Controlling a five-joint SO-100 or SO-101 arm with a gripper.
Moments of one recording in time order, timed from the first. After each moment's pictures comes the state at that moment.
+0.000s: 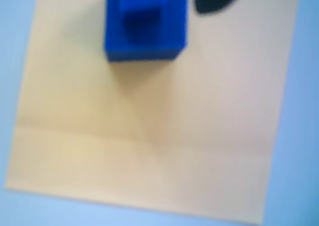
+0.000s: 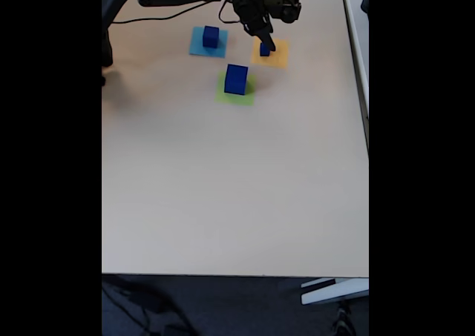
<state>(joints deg) -9.1 52.1 50.1 54.1 98.9</state>
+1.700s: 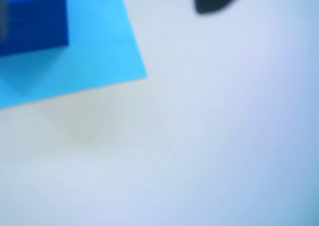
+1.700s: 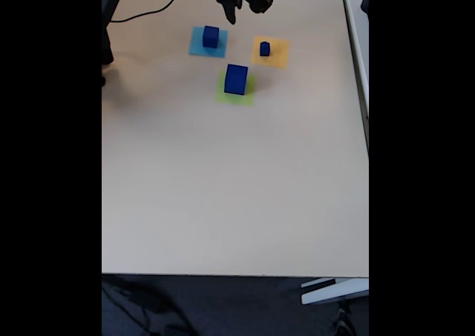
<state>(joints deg) -17.0 55.6 40.2 83.6 126.5</state>
